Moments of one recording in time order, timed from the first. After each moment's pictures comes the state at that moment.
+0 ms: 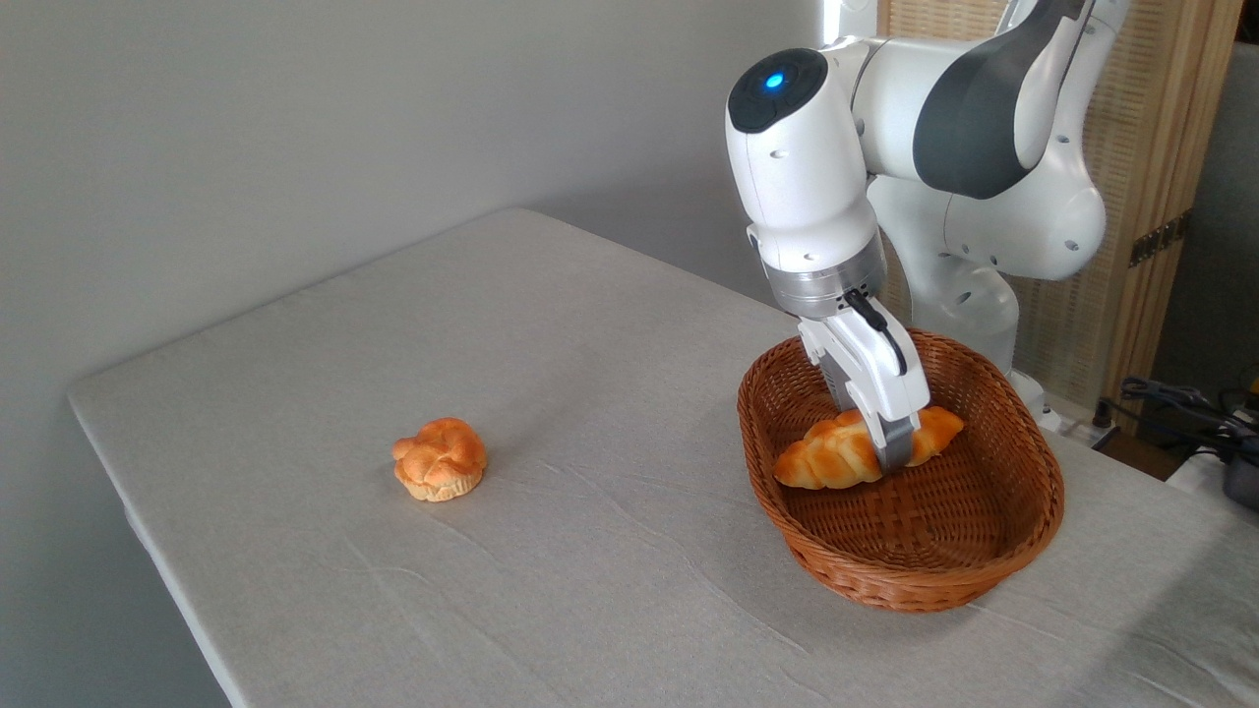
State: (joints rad) arm -0.02 -0.60 0.21 -2.66 0.18 1.78 1.26
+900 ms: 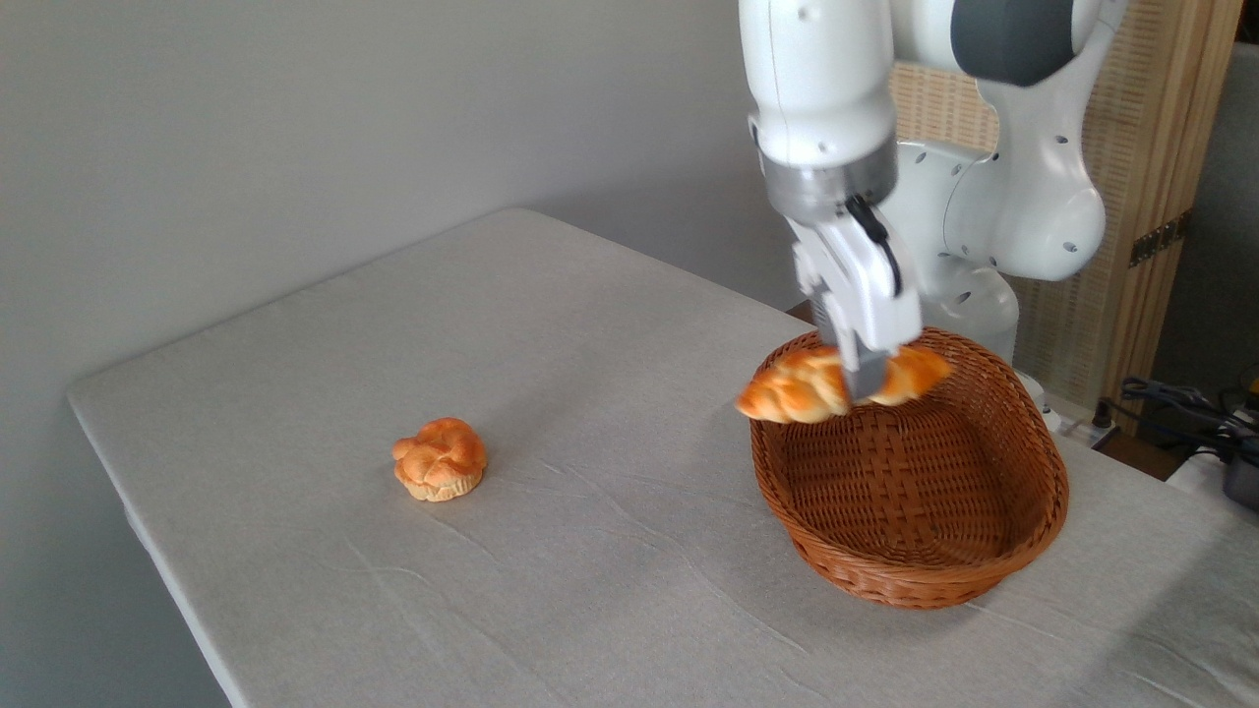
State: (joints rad) arm -0.04 -0.55 0.26 -2.35 0.06 1.58 1.44
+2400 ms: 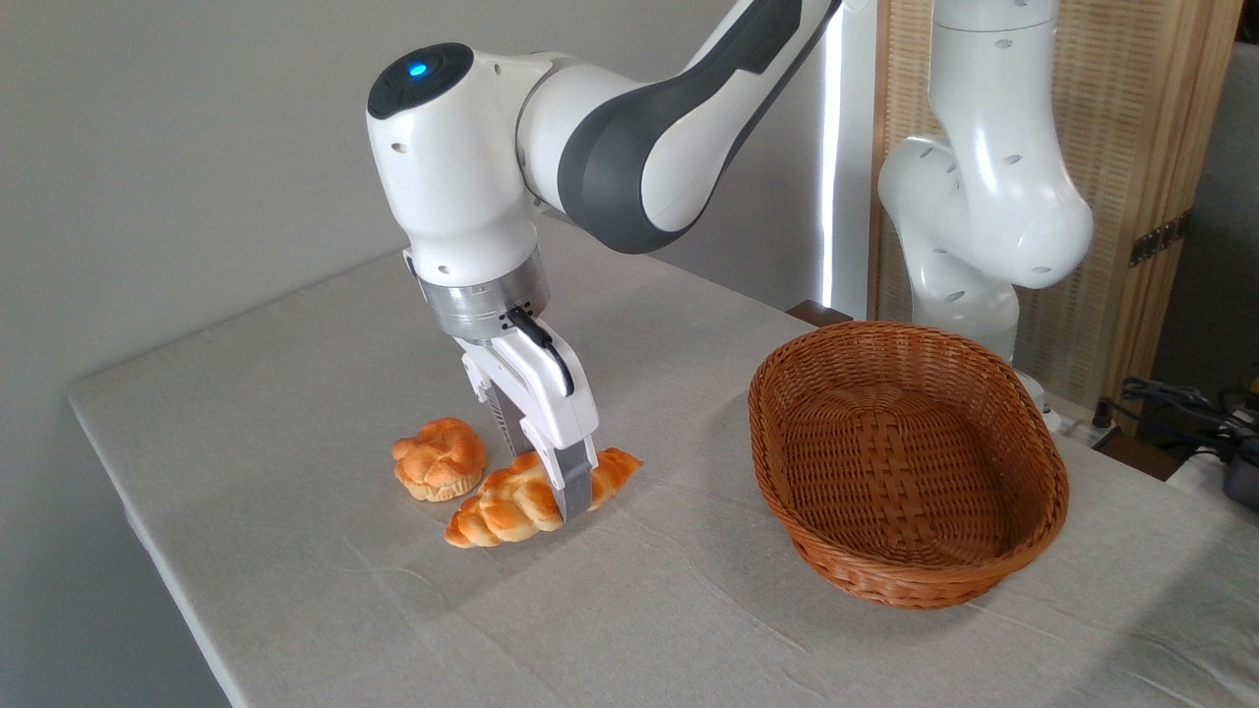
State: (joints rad) arm -0.28 0.03 0.21 -1.99 -0.10 1.92 0.86
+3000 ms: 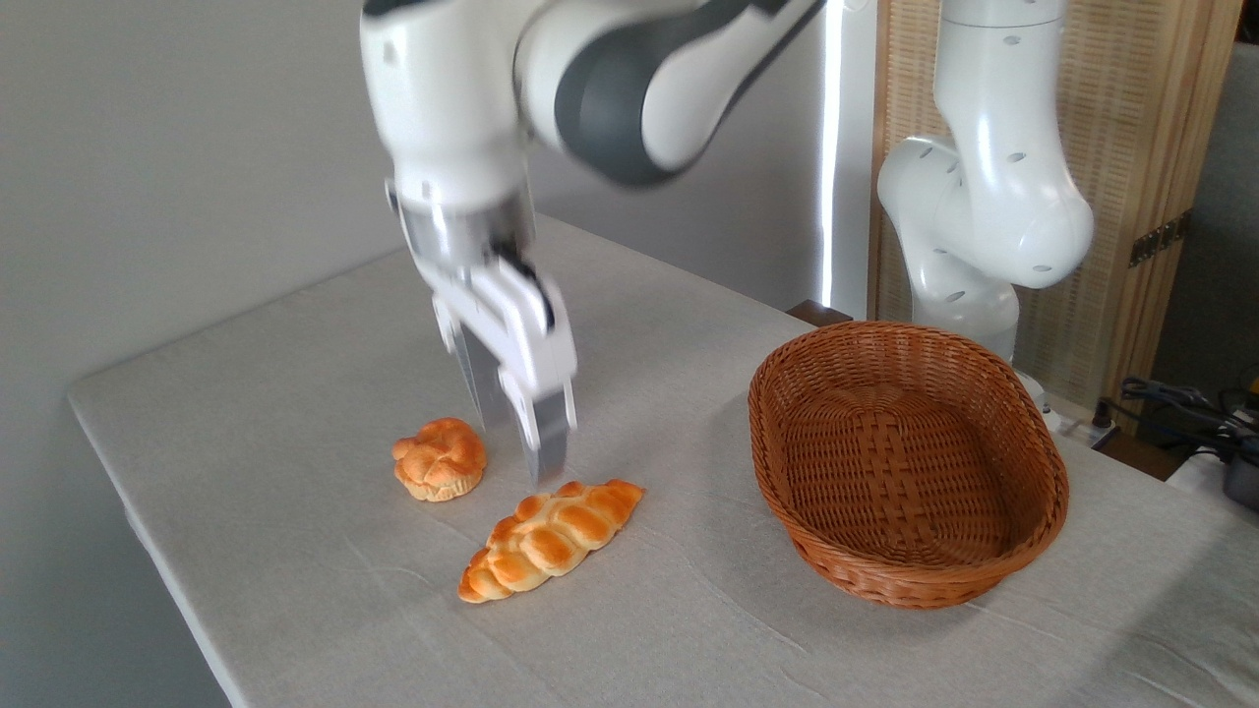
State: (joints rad) arm -0.25 -0.05 0.18 -1.92 -0.10 1.89 0.86
